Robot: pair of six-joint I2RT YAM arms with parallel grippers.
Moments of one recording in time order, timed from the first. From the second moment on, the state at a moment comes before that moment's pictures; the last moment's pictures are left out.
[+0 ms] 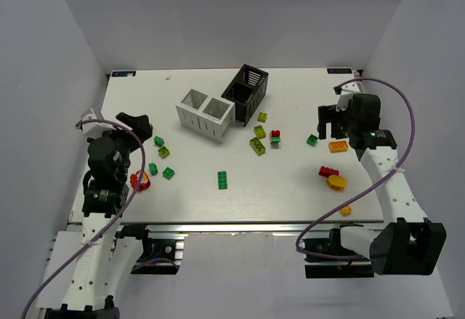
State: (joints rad) left arm -0.06 0.63 0.75 -0.20 -0.20 -0.57; right arm 0.04 1.16 1.02 -0.49 -0.10 -0.14
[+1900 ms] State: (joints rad) left arm 0.11 1.93 1.41 -0.39 -0.04 -0.19; right arm 0.19 1.51 1.15 -0.58 -0.96 -0.67
